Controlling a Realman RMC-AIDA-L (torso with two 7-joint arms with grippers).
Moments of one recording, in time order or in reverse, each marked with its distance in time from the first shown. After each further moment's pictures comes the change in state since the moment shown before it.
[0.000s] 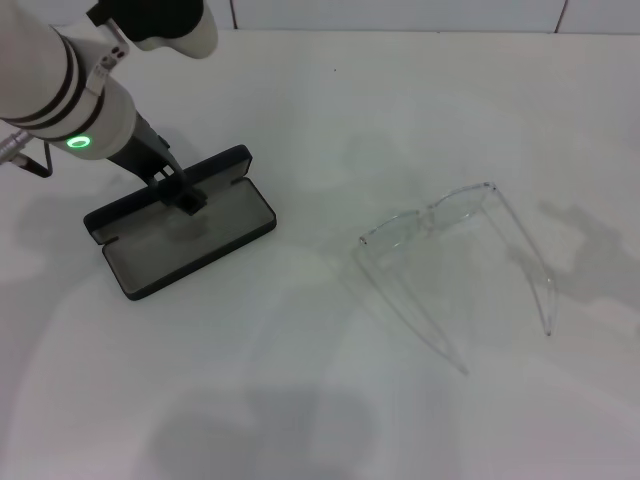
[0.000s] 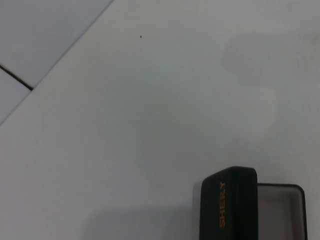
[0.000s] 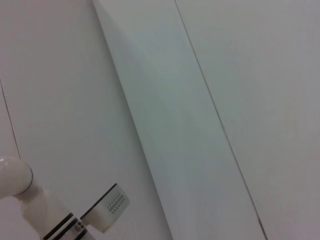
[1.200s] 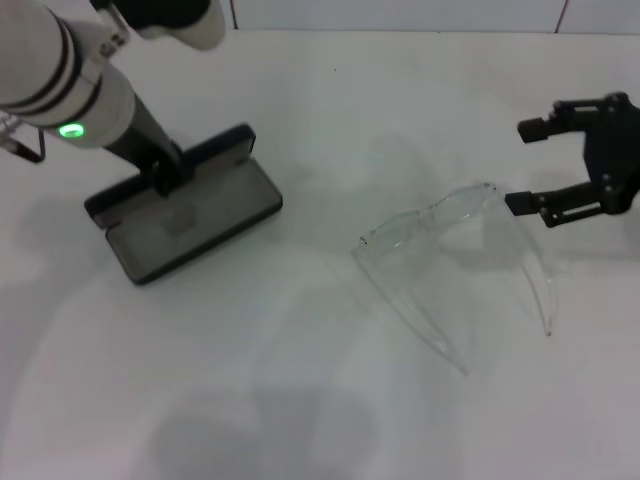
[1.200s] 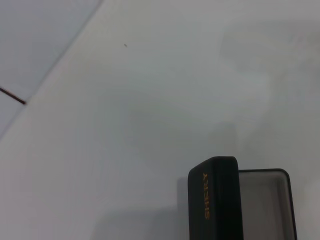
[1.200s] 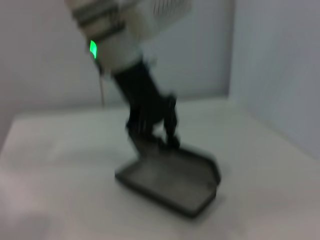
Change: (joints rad) left arm 0.000 0.007 0.020 0.106 0.002 0.083 0.013; right arm 0.238 -0.003 -0.379 -0.494 -0.428 0.205 0.202
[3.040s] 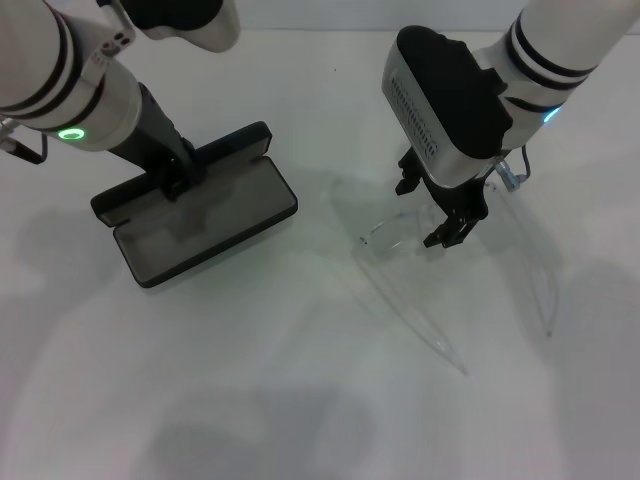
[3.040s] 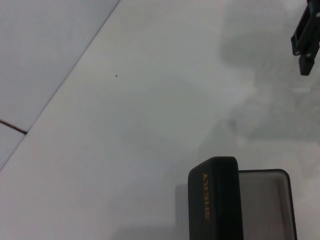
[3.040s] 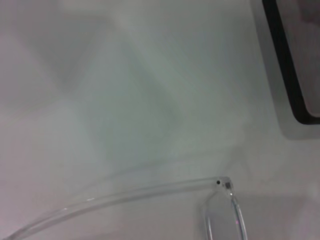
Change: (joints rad) left arm 0.033 -0.011 0.036 0.141 -0.005 0.074 0.000; right arm 0.644 0.020 -0.661 0.553 -0.352 0.416 -0.060
